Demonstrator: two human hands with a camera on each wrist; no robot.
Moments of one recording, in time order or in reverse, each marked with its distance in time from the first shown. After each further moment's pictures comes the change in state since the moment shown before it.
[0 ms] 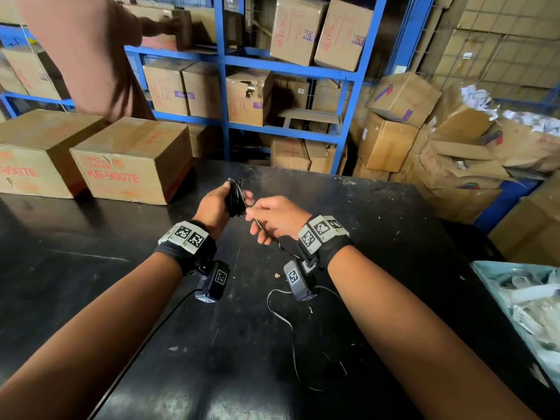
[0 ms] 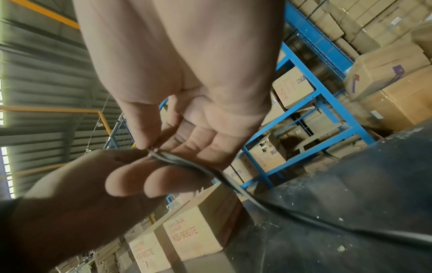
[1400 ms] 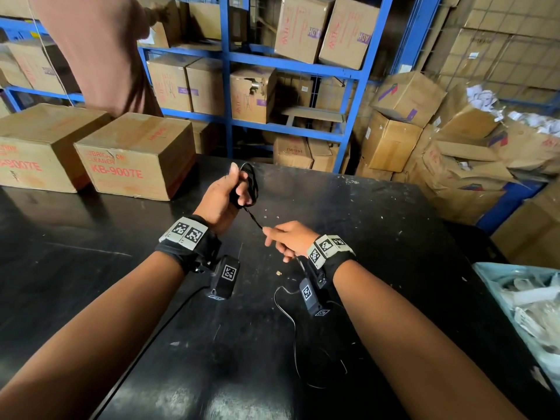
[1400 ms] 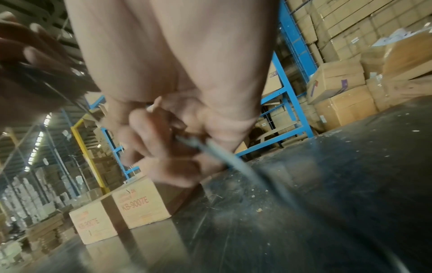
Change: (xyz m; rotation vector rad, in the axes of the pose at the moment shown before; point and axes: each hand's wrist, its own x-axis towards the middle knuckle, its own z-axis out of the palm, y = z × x) left_hand -0.023 0.024 0.016 -0.189 -0.134 0.102; right_hand 0.005 0.069 -0.011 -0.131 0.053 0.091
